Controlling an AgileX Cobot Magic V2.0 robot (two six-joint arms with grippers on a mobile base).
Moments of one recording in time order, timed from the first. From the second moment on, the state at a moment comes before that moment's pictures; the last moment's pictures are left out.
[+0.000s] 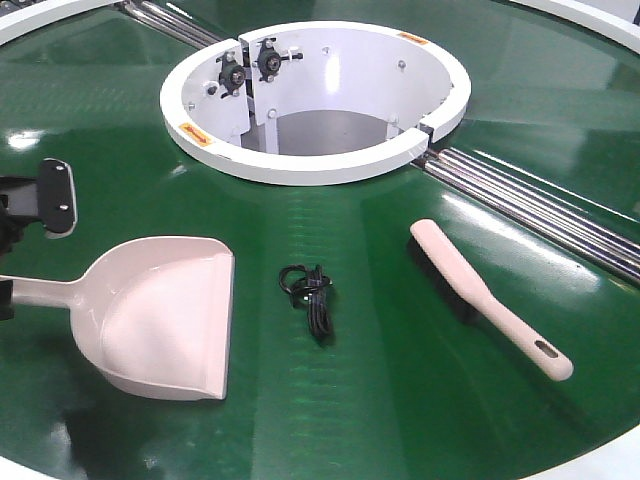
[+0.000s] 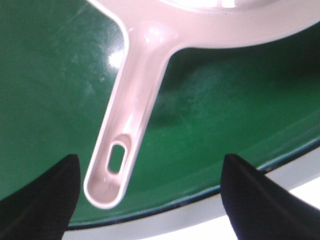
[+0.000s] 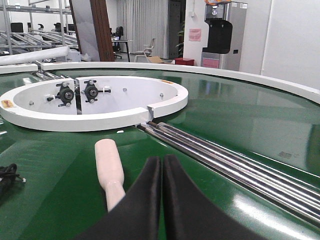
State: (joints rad) left arm -0.08 1.60 -1.28 0.21 1.17 1.13; right arm 0.05 -0.01 0.03 -0.07 0.05 0.02
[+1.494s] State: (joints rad) left arm -0.09 1.84 -1.28 0.21 1.01 1.29; right arm 0.01 -0.01 0.03 -0.07 0.05 0.02
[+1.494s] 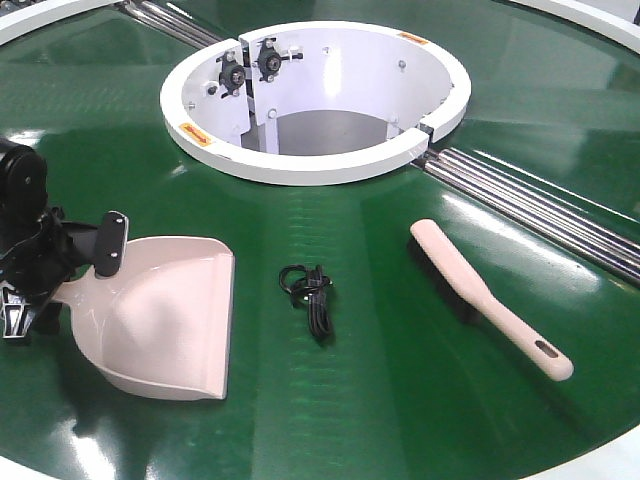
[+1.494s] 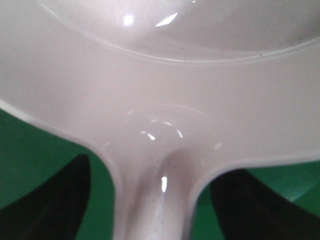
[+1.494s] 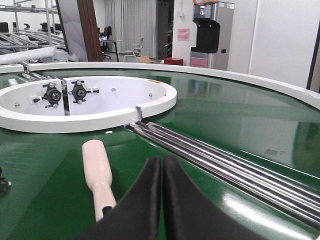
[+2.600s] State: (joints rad) left arm -0.27 1.90 -1.39 0.36 1.19 1.08; right arm 0.01 -0.01 0.03 -0.07 0.05 0.02
